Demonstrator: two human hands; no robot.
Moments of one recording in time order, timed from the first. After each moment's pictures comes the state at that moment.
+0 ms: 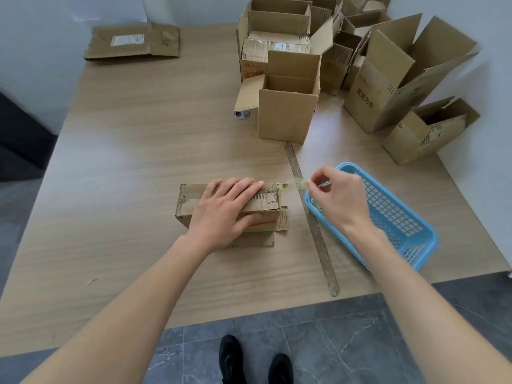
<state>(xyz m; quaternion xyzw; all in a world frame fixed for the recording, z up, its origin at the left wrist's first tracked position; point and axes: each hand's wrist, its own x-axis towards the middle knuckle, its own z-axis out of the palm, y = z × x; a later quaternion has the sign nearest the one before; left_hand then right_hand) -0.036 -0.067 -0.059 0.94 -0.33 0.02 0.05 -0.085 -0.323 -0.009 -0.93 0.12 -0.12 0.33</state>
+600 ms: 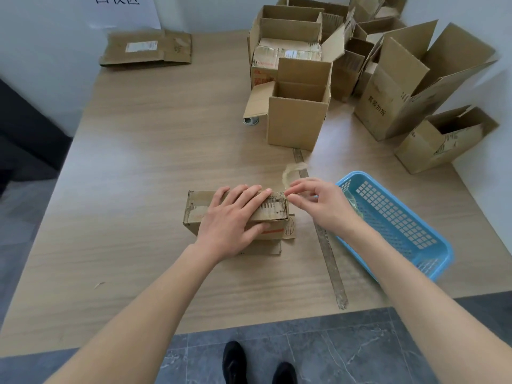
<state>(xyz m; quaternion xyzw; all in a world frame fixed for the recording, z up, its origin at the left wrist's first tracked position) -0.038 -0.070 -0.062 0.95 -0.31 0.03 0.07 -0.060 -0.312 -0.021 -0.88 0.02 0.05 0.48</state>
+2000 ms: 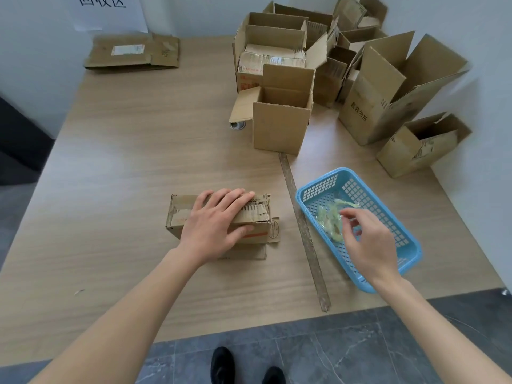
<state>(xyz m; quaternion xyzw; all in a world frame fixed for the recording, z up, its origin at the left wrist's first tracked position) -0.034 -0.073 -0.065 0.95 -0.31 0.04 0.07 -0.141 -0.394 -0.068 -0.94 0.09 -0.18 0.29</state>
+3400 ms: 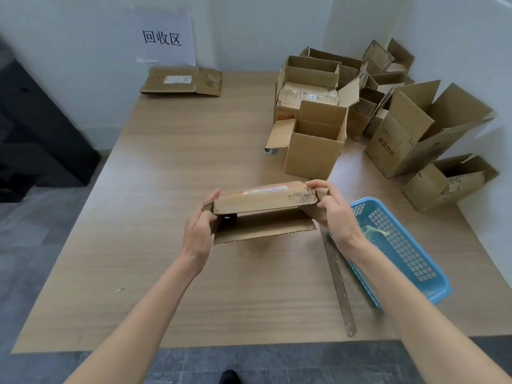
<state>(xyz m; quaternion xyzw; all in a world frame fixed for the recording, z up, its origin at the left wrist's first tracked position) -0.050 -0.005 -0.006 0.68 0.10 -0.06 0.72 -0.057 -0.277 0.024 -0.74 0.10 0.02 0.66</state>
